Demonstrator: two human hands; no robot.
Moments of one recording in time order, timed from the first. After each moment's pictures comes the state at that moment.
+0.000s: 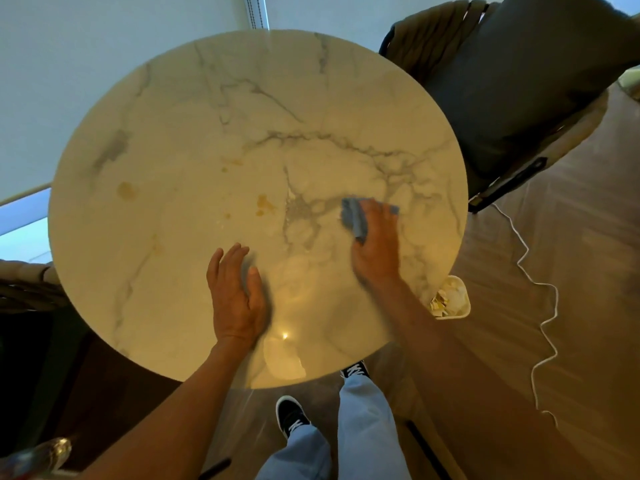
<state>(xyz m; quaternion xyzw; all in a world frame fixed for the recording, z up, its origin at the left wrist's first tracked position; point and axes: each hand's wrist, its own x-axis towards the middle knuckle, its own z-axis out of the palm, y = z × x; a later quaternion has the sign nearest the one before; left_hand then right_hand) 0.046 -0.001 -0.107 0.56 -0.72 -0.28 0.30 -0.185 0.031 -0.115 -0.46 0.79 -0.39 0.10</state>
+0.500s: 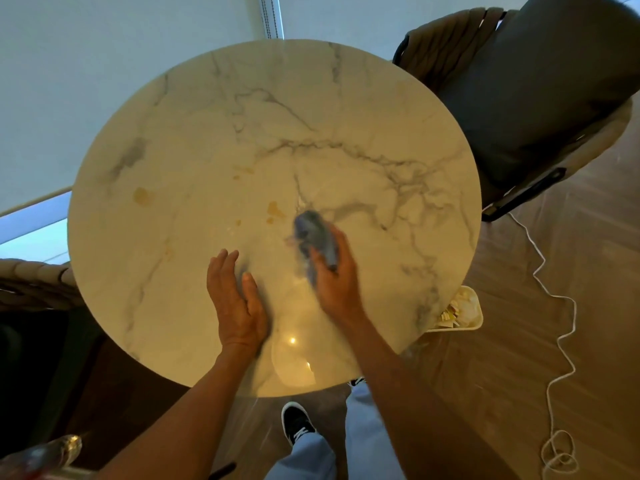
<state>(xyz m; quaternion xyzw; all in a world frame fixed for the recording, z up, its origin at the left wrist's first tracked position) 0.048 -0.004 -0.110 0.59 -0.67 -0.27 0.36 -0.100 0.029 -0.072 -0.32 0.65 -0.60 0.34</state>
